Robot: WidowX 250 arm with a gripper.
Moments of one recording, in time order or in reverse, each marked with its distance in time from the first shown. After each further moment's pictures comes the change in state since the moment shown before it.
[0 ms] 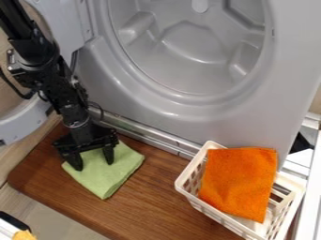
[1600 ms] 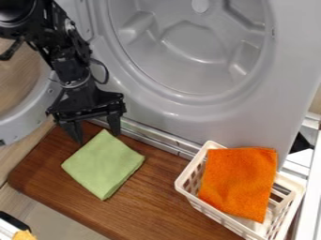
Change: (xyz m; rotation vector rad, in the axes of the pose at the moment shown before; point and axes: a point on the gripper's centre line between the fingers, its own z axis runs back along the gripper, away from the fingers) arm -0.015 -0.027 0.096 -0.035 -0.024 -0.055
